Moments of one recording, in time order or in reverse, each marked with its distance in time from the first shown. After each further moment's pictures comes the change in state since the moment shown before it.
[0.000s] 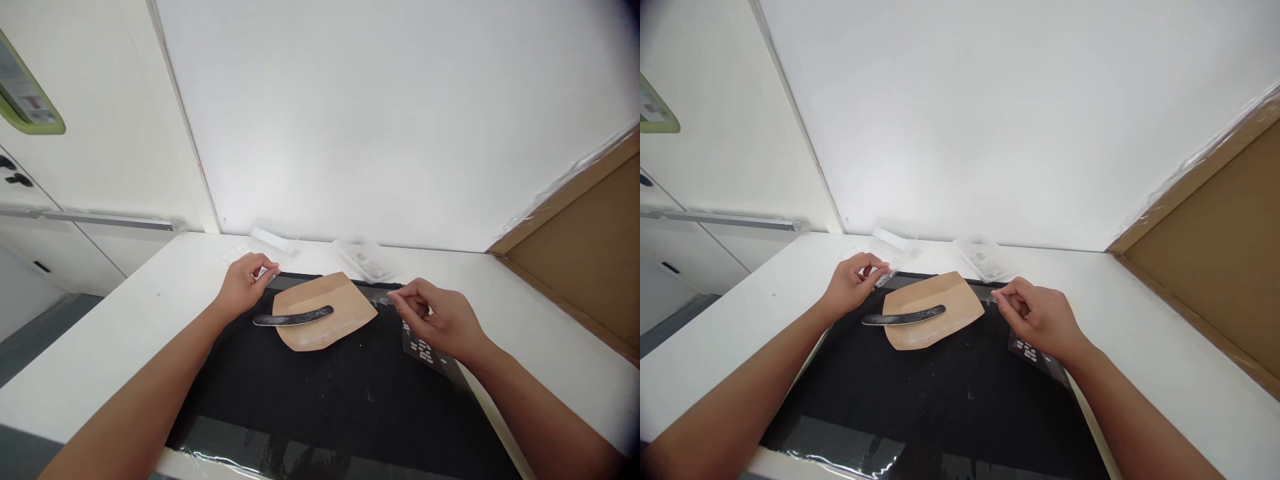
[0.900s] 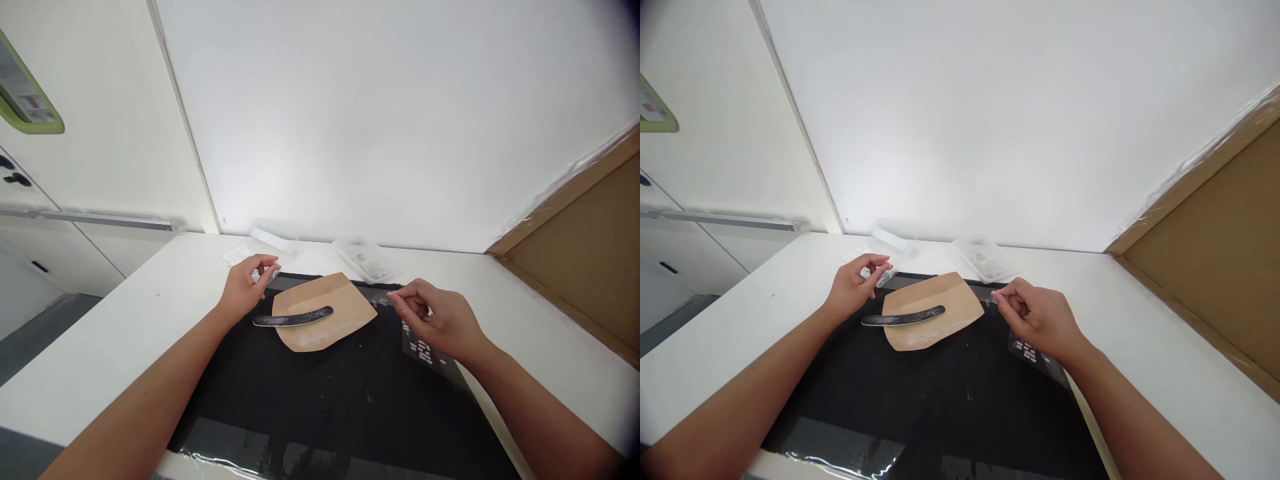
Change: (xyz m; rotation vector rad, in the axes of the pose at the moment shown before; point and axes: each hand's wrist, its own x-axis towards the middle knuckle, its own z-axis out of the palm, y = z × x) left_hand -0.005 0.007 0.006 -0.095 0.030 -0.133; right_hand 0.000 0.004 0.002 -0.010 0.006 -0.028
